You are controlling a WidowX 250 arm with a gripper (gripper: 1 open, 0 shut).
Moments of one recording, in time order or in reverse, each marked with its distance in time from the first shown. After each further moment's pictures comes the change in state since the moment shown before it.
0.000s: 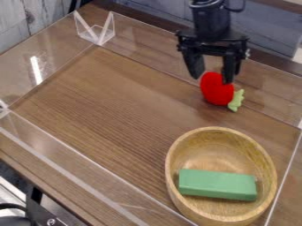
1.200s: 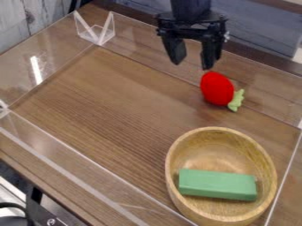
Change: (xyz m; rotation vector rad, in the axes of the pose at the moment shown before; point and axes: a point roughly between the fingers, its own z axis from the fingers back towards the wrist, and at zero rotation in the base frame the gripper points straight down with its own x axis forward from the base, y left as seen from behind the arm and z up) arm -0.010 0.017 0.036 -0.003 -0.018 -0.058
